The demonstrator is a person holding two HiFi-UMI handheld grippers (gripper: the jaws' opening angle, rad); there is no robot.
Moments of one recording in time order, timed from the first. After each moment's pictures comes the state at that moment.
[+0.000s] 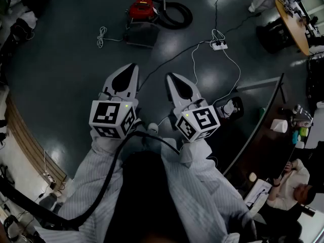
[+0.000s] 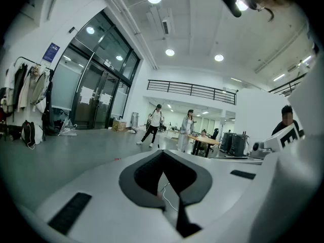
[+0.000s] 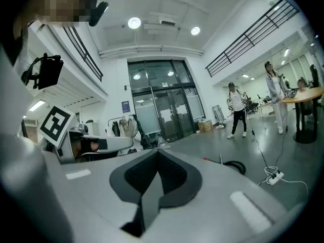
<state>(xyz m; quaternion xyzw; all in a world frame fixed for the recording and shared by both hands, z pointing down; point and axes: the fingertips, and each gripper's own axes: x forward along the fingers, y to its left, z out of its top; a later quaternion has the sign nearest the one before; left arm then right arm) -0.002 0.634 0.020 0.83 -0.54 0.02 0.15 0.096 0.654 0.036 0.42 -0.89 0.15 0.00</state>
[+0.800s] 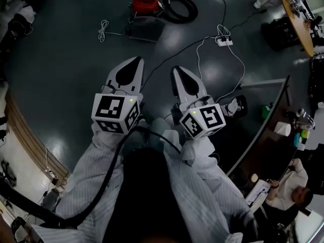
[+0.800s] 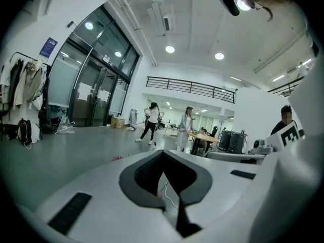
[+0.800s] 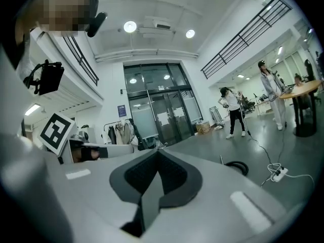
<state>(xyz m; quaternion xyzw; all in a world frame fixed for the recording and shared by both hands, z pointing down) -0.027 0.581 0.046 0.83 -0.53 0.03 0.16 0.071 0.601 0.047 0.44 -0.89 0.15 -0.03</state>
